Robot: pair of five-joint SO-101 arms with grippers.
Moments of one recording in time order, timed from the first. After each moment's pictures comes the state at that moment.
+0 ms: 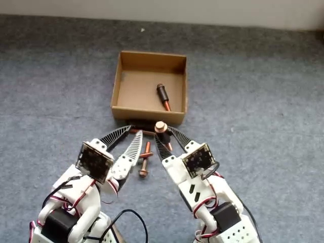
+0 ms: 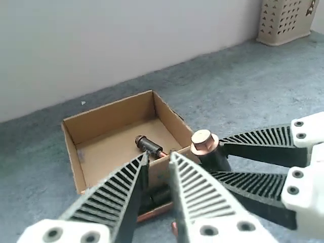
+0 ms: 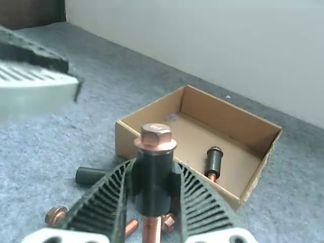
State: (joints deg) left arm 23.4 -103.9 72.1 56.2 -0.7; right arm -35.7 -104.2 94.5 26.2 10.3
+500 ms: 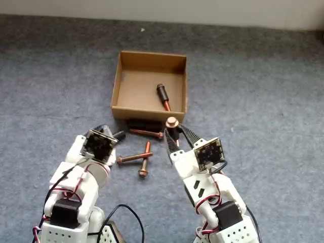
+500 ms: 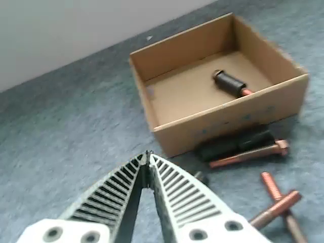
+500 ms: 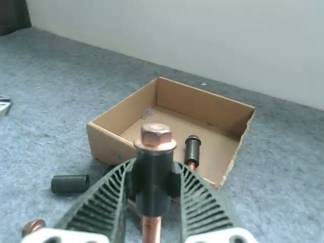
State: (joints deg) left arm 3.0 -103.9 84.2 54.5 -12.4; right arm -28.9 -104.2 95.0 26.2 5.7
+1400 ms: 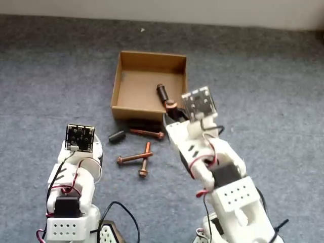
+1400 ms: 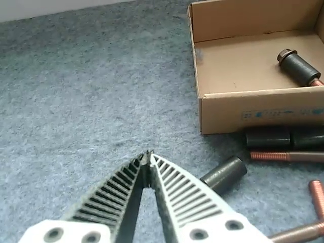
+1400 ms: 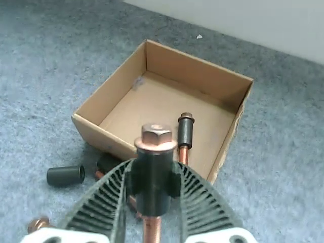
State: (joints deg) left arm -7.3 -103.9 95.5 46.5 -3.7; right arm -28.0 -52.7 54.3 33.5 5.1
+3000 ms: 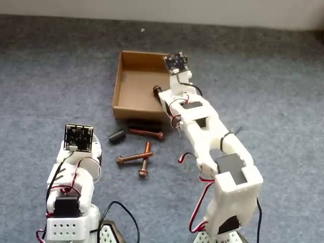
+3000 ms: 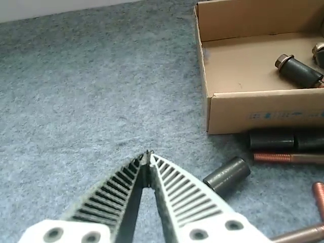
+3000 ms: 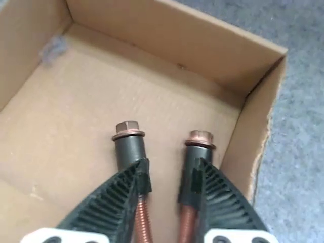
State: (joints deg) left arm -7.8 -103.9 95.8 46.1 -3.7; right arm -21.5 17.7 19.7 12.7 8.6
